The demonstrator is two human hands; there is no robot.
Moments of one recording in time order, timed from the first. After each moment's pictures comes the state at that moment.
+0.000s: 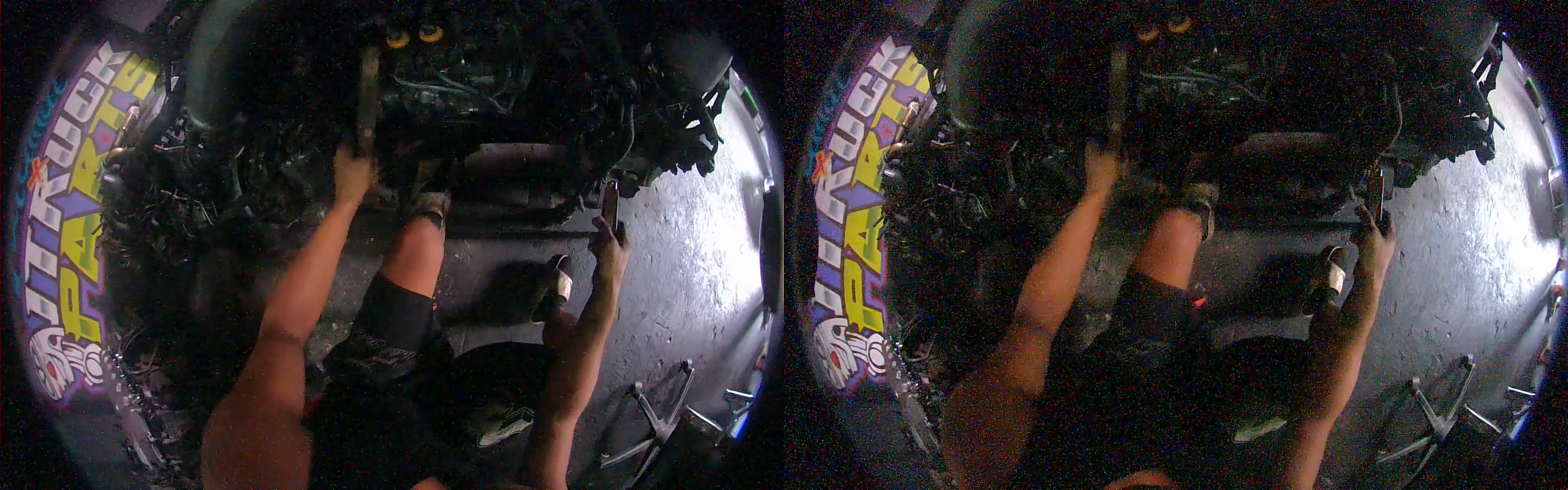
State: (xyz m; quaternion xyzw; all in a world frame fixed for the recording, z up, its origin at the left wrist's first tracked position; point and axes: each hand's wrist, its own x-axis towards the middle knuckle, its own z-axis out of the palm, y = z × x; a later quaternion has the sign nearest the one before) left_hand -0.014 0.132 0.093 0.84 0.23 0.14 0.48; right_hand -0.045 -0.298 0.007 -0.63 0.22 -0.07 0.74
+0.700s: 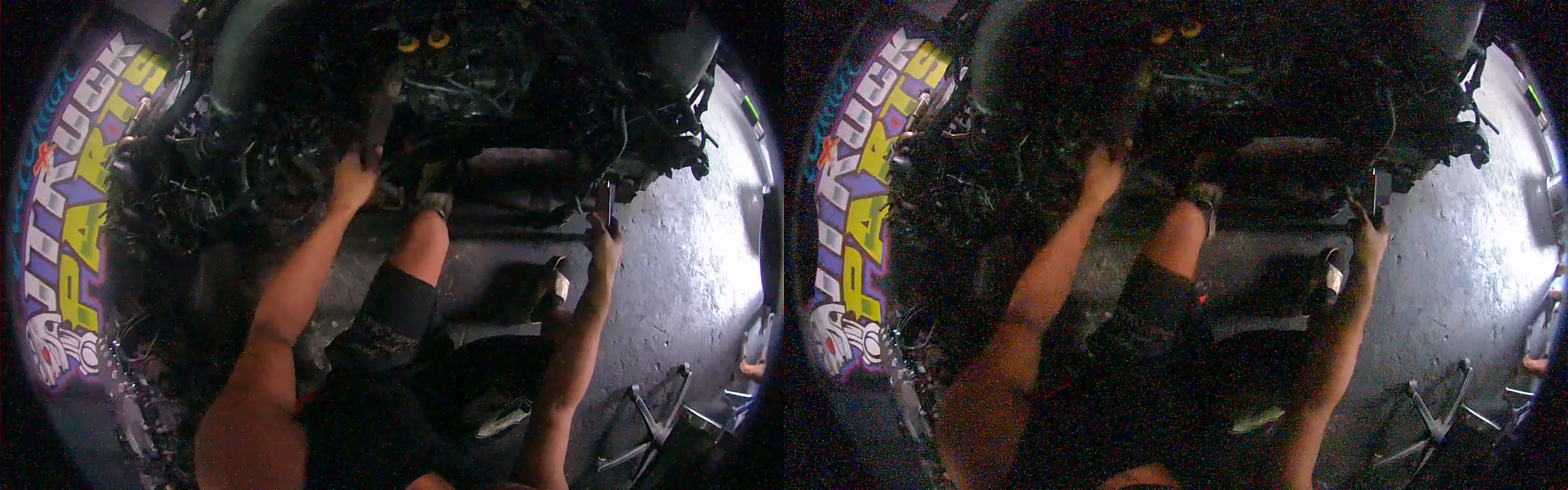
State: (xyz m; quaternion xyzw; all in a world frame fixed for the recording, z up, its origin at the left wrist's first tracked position) left_hand -0.056 0.124 0.122 0.94 0.10 0.24 0.24; right_hand -0.047 -0.301 0.005 -0.63 0.20 -0.07 0.75
